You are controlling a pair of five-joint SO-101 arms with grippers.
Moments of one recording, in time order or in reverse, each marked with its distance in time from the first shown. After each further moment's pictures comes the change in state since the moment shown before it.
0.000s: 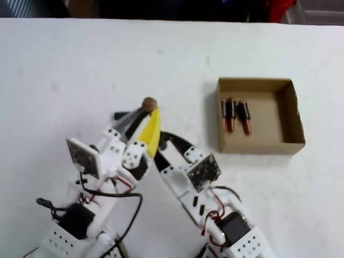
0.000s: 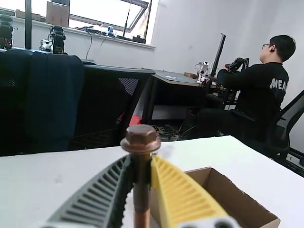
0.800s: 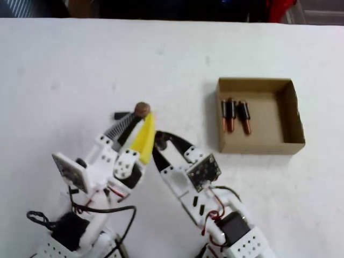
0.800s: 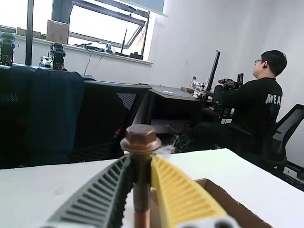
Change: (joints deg) left arm 0.0 -12.0 1.6 6.8 0.0; right arm 0.0 0.0 0.0 0.0 0.0
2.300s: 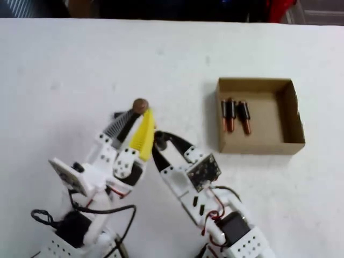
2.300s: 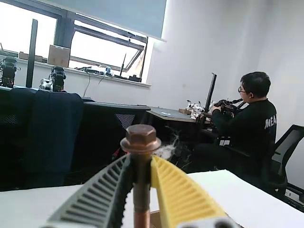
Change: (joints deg) left arm -0.5 -0.1 3.0 -9.1 0.0; right arm 0.0 0.0 0.0 0.0 0.0
